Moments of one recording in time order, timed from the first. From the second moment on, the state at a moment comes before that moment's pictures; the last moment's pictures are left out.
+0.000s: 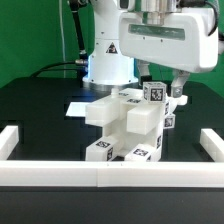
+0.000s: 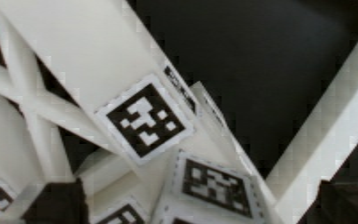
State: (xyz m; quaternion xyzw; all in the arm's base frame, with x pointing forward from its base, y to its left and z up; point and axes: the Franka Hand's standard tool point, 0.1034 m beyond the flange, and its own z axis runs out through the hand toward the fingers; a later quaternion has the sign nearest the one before) arm 0.573 0.044 0.117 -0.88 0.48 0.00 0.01
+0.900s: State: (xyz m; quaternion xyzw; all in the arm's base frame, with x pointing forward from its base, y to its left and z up) arm 0.577 0.042 0.117 -0.99 0.11 -0.01 0.00
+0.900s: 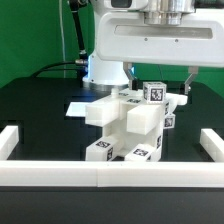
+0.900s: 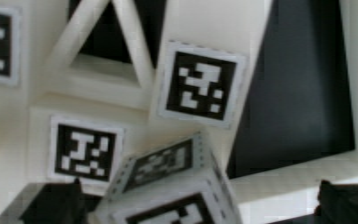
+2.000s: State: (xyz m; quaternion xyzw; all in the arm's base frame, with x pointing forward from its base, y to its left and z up) arm 0.577 0.038 0.117 -1.00 -0.01 -0.01 0.00
